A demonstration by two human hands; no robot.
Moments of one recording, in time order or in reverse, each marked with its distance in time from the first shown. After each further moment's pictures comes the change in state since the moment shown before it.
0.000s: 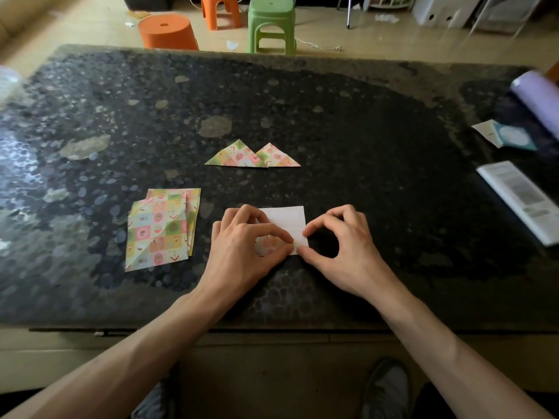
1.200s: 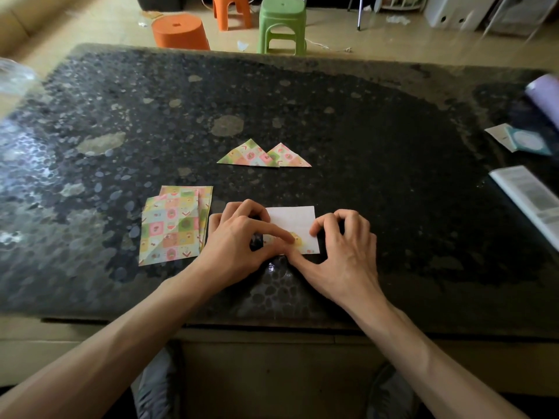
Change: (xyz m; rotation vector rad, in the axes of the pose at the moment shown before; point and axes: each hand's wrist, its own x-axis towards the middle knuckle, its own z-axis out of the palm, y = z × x) left_hand 0.006 -0.012 -0.030 0.039 -0.185 0.024; right_hand -0.007 -0.009 0.035 -0.283 0.180 -0.003
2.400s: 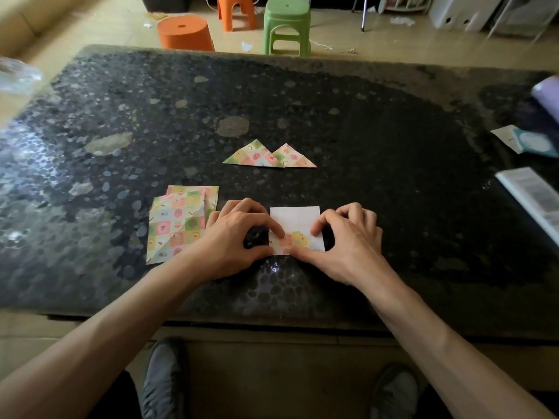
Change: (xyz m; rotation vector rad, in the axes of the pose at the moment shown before) left_hand 0.002 -0.008 -0.024 0.029 -0.196 -0.046; right_hand 0.027 -0.017 -0.031 0.035 -0.345 0.128
